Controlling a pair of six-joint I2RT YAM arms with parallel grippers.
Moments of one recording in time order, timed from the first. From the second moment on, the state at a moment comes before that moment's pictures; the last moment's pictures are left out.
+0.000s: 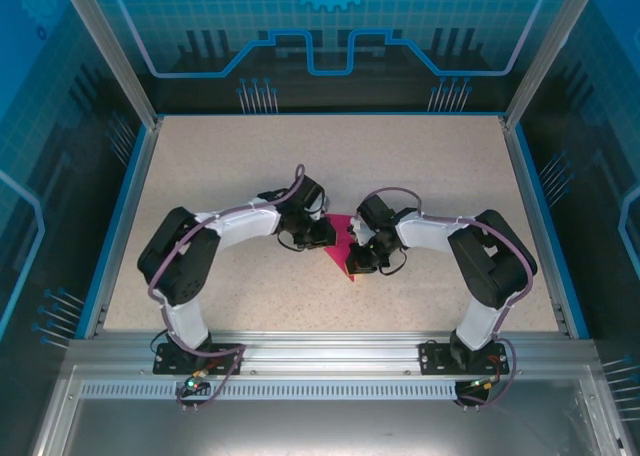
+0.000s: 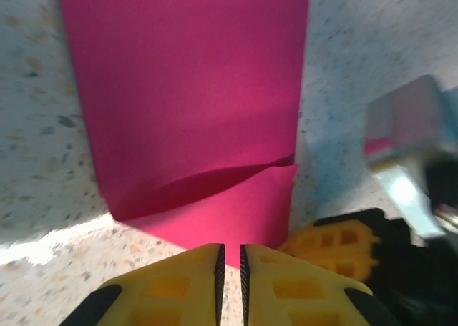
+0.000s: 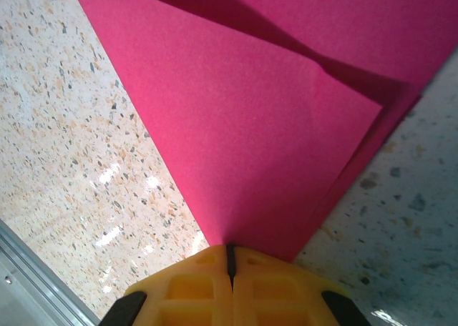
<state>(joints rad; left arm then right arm) -0.60 1.84 1.14 -0.44 0.42 -0.67 0.58 1.76 0.91 -0.51 -0.49 0.40</state>
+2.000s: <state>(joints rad) -0.62 1.97 1.20 -0.45 0.41 -0.69 0.61 1.63 0.79 -0.49 -0.41 0.45</state>
